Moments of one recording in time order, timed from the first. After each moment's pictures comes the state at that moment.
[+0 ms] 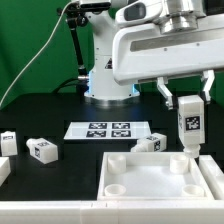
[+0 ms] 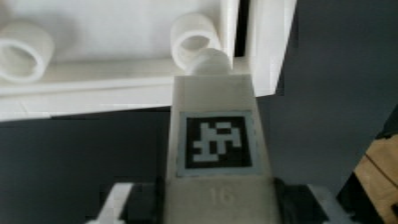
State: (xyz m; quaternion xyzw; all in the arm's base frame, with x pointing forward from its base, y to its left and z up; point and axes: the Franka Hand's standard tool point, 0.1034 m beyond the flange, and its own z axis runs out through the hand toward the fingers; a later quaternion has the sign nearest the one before) arm 0.635 0.122 0.150 -0.97 -0.02 -0.23 0.05
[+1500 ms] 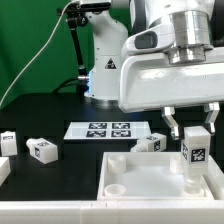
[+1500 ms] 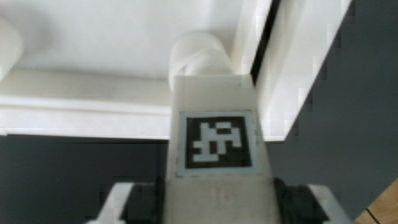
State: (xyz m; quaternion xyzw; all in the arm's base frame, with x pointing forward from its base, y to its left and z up) arm 0.641 0.128 0.106 -0.97 -0.07 -0.22 0.04
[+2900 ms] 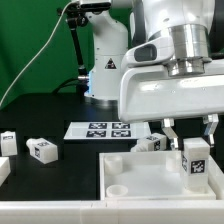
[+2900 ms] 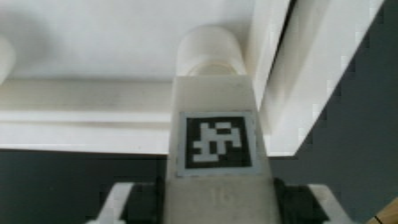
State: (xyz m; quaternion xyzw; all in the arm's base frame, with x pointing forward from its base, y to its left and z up) arm 0.643 0.127 0.090 -0.97 -0.07 -0.23 0.03
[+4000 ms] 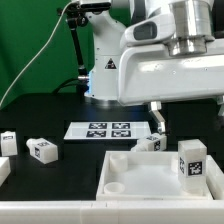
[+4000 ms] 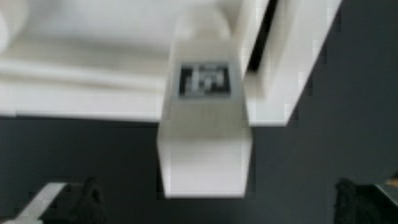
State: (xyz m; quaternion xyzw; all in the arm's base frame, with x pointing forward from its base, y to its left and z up) arm 0.646 0.126 0.119 -0.98 -0.07 -0.17 0.04
